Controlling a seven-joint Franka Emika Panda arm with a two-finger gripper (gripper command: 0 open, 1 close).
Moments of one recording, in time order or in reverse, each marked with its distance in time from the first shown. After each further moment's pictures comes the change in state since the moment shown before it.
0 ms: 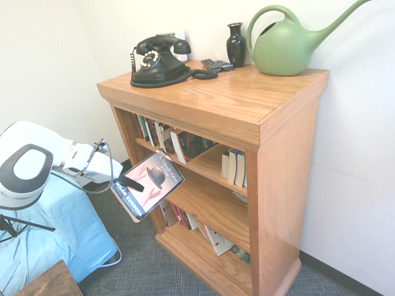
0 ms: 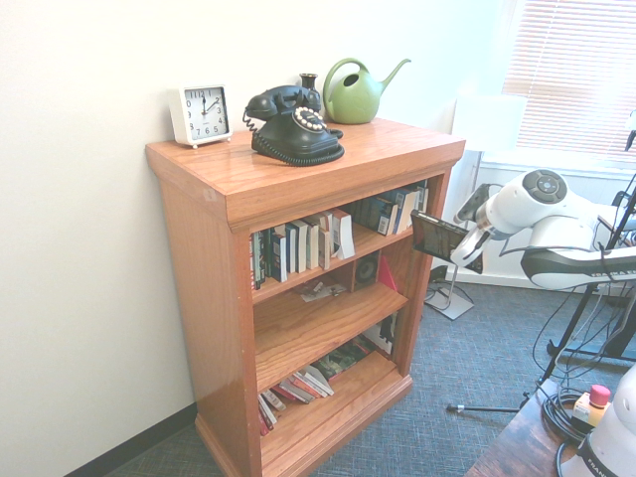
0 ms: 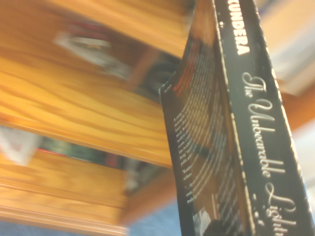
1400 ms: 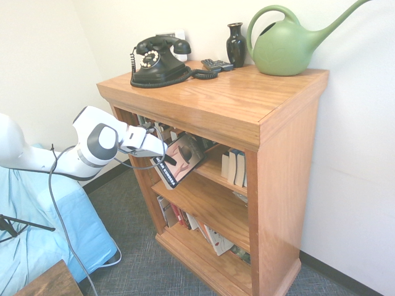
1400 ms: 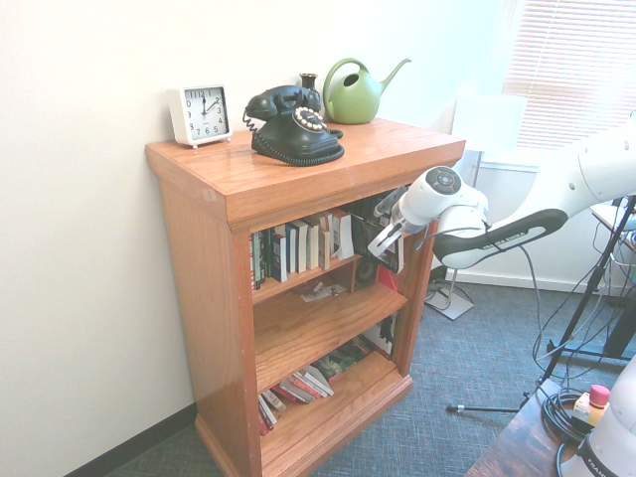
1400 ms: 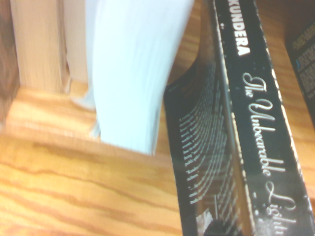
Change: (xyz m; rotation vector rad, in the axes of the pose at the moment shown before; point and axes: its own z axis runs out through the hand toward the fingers) arm 0.064 -0.127 0.104 0.119 -0.039 0.097
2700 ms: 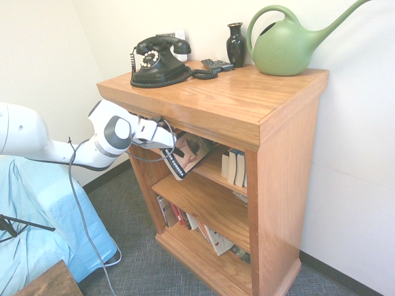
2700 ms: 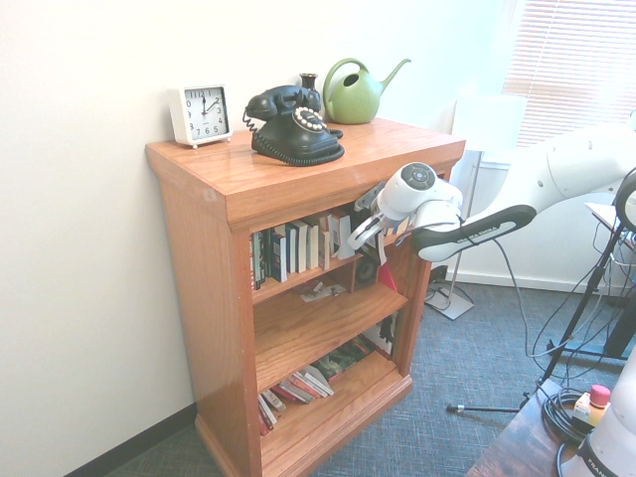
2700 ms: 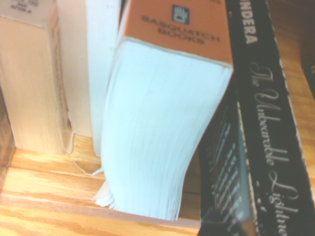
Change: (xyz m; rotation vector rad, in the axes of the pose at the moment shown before) arm 0.017 -0.037 0.024 0.007 0.002 0.024
